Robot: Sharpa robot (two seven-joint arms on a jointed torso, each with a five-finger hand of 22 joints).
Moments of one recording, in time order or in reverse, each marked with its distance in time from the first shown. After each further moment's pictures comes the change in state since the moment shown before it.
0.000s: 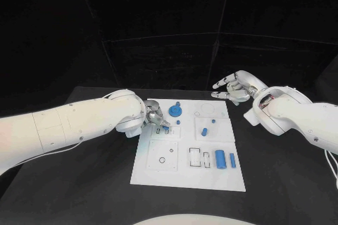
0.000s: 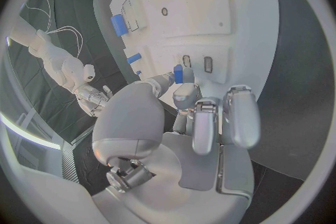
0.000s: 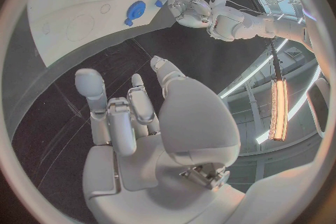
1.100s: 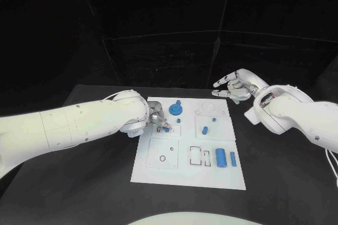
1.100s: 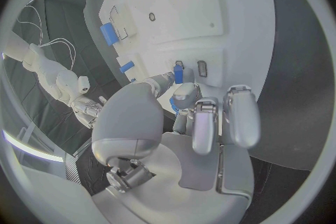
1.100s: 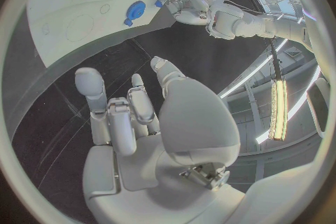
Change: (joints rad) left arm -0.004 0.025 -0.019 -0.009 -0.080 0.018 -0.019; left_hand -0.005 -0.002 0.014 -0.008 0.003 -0.001 0.002 0.003 0.001 0.000 0.000 -0.005 -0.011 0.000 0.000 0.000 0.000 0.000 0.000 0.000 0.000 -0.002; right arm 0.000 0.004 0.000 -0.001 0.000 0.000 0.003; right_hand -0.004 0.004 0.000 0.000 0.000 0.000 0.000 0.000 0.000 0.000 0.000 0.000 -0.006 0.000 0.000 0.000 0.000 0.000 -0.004 0.004 -0.004 -0.008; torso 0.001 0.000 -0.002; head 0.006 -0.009
